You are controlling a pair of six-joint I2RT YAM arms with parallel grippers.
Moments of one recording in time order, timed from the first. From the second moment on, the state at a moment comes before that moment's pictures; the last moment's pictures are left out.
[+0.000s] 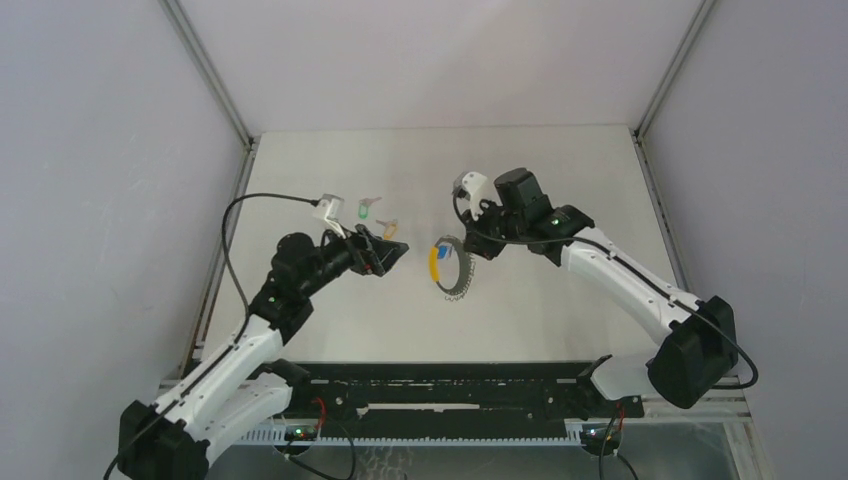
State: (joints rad) left arm -0.45 0.79 0.54 0.13 0.31 -0.57; right arm 0.58 1.36 1.17 -0.58 -0.36 -0.12
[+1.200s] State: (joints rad) left arm -0.59 1.10 0.43 0.60 0.57 -0.52; right arm 0.70 1.21 1.10 -0.57 -0.45 -0.24
